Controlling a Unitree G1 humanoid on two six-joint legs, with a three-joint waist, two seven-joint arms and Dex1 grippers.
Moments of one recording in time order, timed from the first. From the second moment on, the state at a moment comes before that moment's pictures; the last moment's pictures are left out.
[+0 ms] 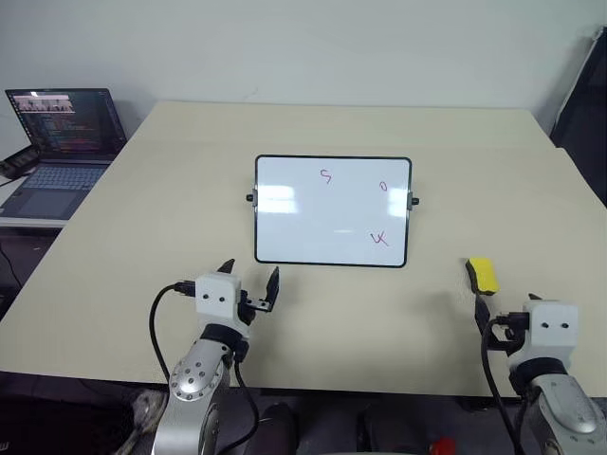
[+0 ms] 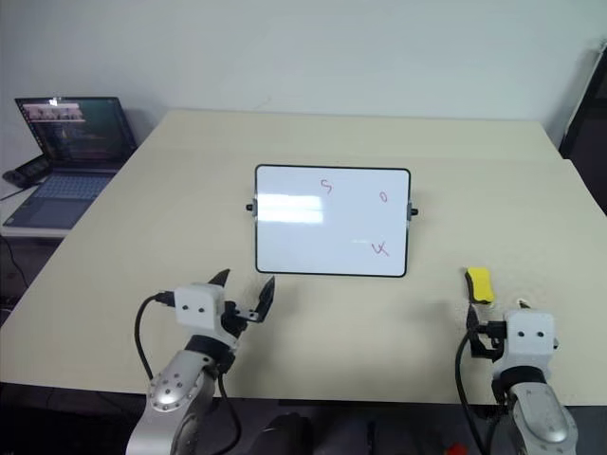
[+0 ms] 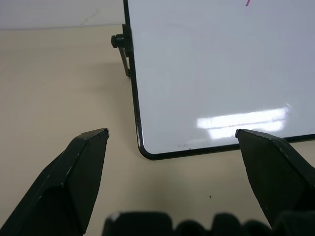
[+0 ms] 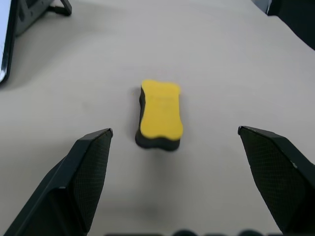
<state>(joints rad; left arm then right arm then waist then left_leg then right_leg) 0.21 0.14 -0.01 -0.45 -0.08 0.21 -0.17 0.44 -0.19 -0.27 -0.69 0.07 0.43 0.13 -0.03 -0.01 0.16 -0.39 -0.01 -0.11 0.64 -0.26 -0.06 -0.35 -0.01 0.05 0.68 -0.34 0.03</state>
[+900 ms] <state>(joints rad) 0.07 0.14 -0.02 -0.27 -0.09 0.12 -0.23 0.43 -0.15 -0.27 -0.69 0.06 0.42 0.09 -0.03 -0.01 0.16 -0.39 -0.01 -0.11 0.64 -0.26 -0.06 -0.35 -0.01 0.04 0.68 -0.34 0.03</state>
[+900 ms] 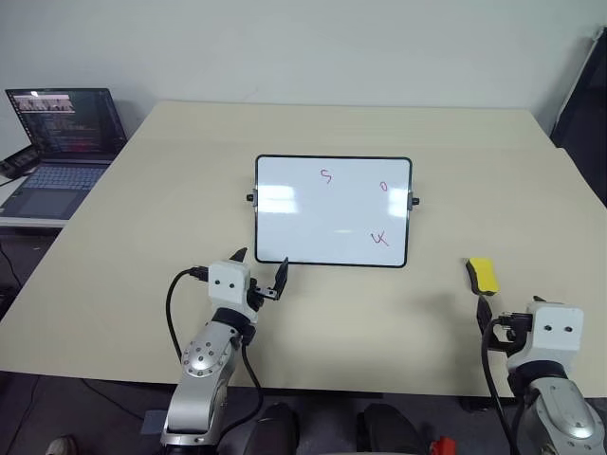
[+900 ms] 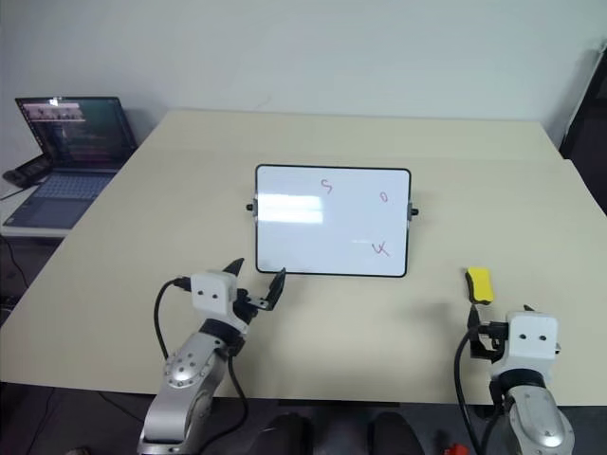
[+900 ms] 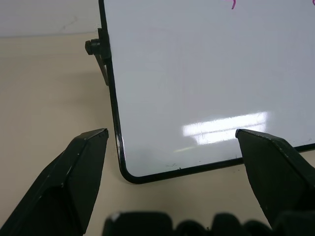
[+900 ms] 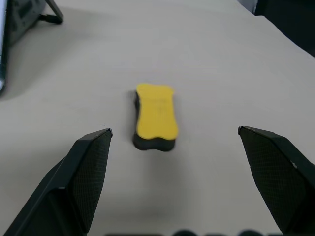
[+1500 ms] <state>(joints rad) -0.37 0.36 -0.22 -0.10 -0.32 0.22 -0.91 0.13 -0.17 -0.32 -0.74 0.14 0.79 0.06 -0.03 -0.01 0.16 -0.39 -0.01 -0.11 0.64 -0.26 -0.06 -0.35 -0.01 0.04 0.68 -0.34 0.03</state>
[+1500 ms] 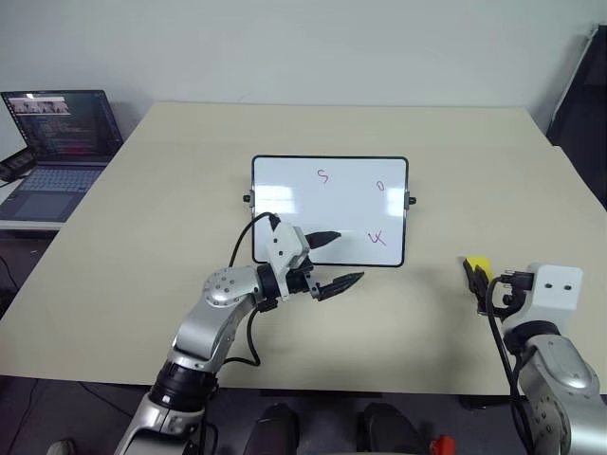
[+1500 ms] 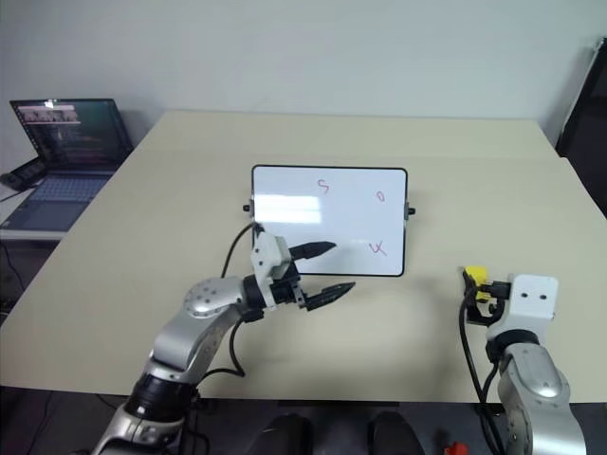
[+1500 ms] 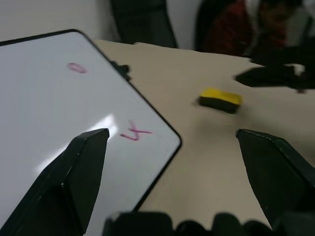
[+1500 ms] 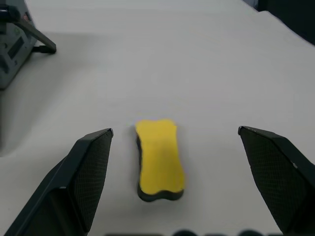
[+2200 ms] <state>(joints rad) -0.76 0.08 -0.34 0.64 -0.12 -0.27 -1.16 -0.10 -0.18 -0.40 -0.44 0.26 0.90 0.04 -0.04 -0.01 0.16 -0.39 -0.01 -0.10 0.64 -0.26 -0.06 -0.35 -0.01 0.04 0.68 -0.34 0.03</state>
